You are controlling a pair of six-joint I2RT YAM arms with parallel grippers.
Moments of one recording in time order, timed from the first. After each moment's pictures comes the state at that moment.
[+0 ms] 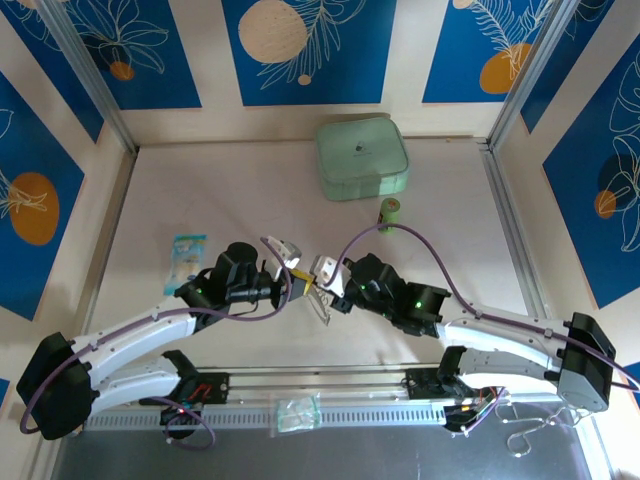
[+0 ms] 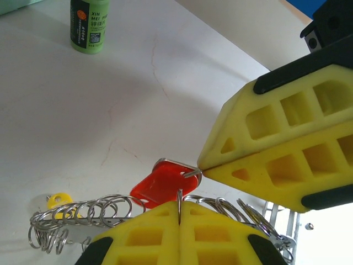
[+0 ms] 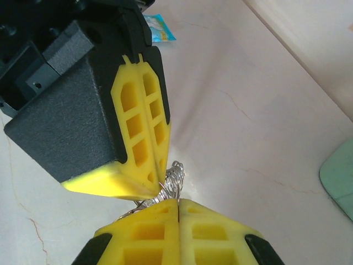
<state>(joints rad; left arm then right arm) -0.79 1.04 0.57 0.01 0.41 -0.25 1.07 1.05 0.67 -0.12 0.14 -0.29</state>
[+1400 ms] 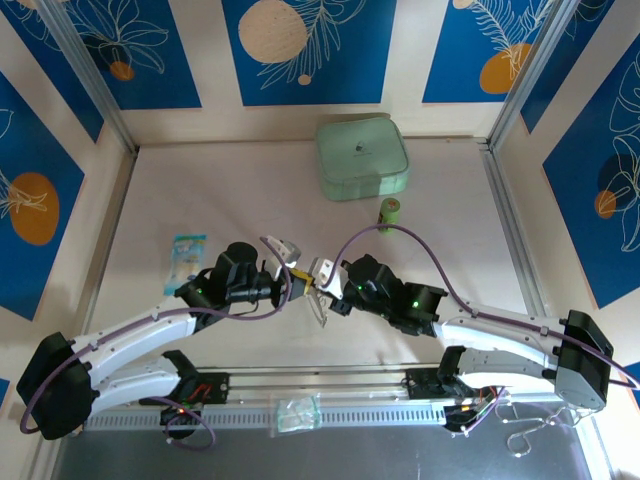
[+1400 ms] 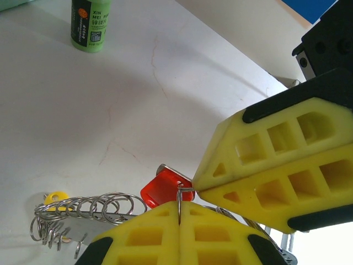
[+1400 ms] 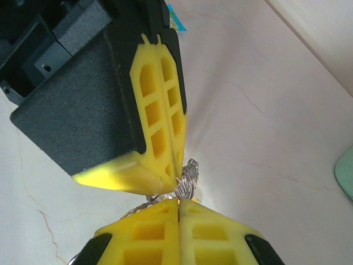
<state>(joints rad) -0.79 1.04 0.57 0.01 0.40 -0.27 1.07 1.06 0.67 -0.13 0.11 -0.28</state>
